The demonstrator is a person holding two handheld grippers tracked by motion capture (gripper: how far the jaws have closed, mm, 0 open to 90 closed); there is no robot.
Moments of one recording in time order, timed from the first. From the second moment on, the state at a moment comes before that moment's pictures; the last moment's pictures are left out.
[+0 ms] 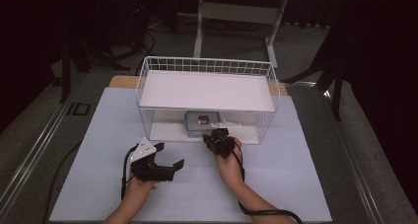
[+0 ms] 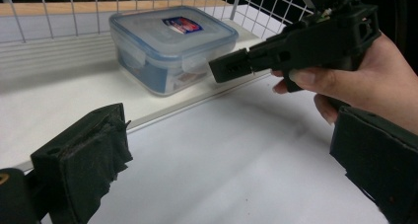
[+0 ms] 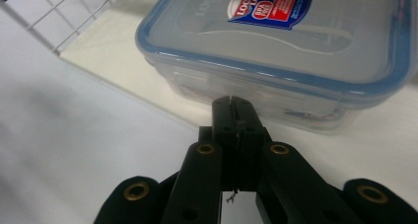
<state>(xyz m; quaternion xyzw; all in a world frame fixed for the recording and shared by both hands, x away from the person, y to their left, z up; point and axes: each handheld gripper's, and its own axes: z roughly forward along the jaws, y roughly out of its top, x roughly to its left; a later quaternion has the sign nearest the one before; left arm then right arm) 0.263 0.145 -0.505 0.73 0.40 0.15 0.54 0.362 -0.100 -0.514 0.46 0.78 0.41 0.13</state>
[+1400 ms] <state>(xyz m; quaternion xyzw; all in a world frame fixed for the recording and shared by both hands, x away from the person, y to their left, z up) 0.260 0.145 -0.502 0.73 0.37 0.18 0.55 0.344 -0.083 -0.505 0.41 0.79 0.44 0.13</state>
